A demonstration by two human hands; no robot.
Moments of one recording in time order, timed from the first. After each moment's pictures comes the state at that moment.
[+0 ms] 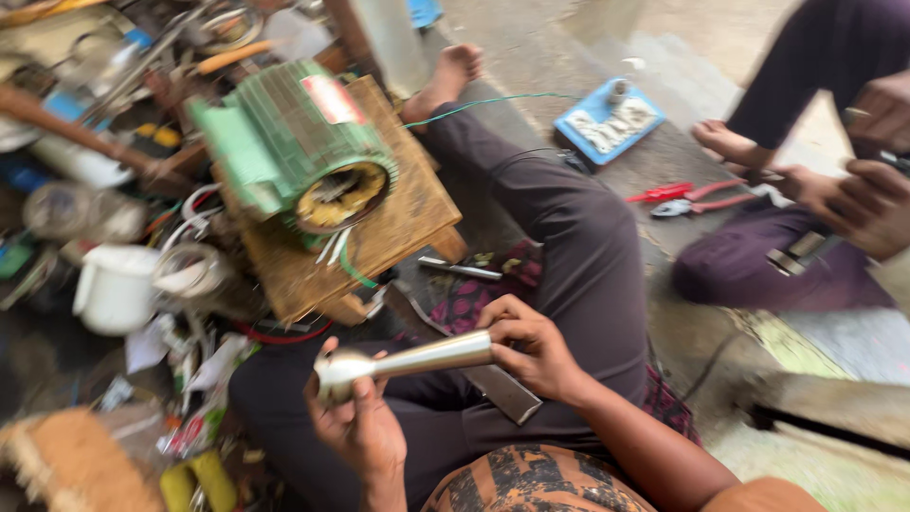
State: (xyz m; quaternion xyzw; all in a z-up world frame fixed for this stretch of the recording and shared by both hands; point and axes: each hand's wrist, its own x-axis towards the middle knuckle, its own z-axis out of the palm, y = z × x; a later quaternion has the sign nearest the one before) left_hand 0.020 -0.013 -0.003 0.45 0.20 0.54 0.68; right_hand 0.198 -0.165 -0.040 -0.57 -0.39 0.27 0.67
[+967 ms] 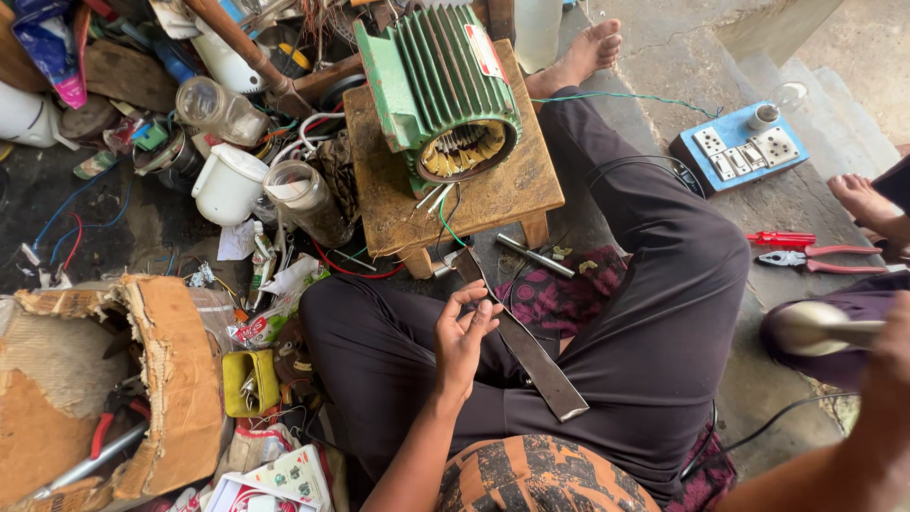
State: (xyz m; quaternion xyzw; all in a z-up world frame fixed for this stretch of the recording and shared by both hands) left_hand 0.044 -0.001 -0.055 0.51 0.33 0.29 0.73; right_hand 0.341 -0.356 -0.067 -0.89 -0.13 -0.22 0.38
